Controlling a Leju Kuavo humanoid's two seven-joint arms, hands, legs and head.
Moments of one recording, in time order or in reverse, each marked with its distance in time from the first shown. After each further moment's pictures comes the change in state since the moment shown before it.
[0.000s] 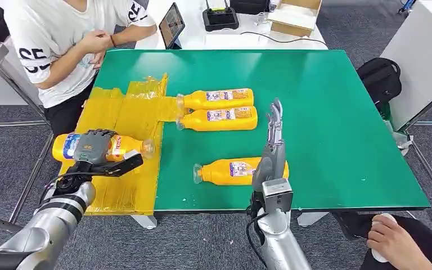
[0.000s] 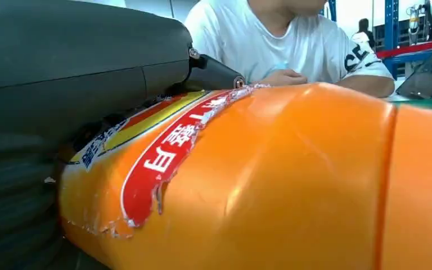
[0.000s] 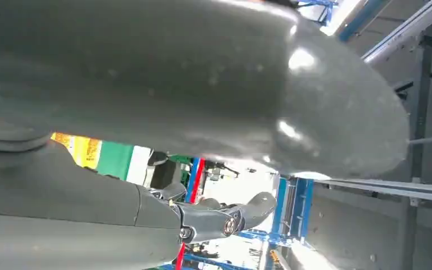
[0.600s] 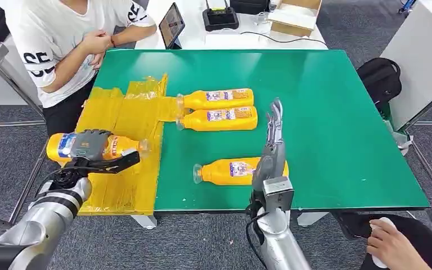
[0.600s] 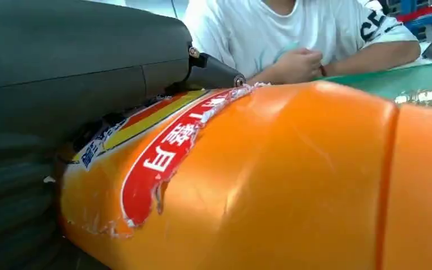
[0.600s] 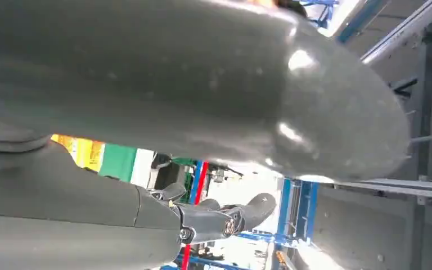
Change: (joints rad) left arm -0.050 0.023 -0.034 0.044 -0.056 -0.111 0.065; right arm 0.000 0.008 0.000 0.002 -0.013 0.033 0.017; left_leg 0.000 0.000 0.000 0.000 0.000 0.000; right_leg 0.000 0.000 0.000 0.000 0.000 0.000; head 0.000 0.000
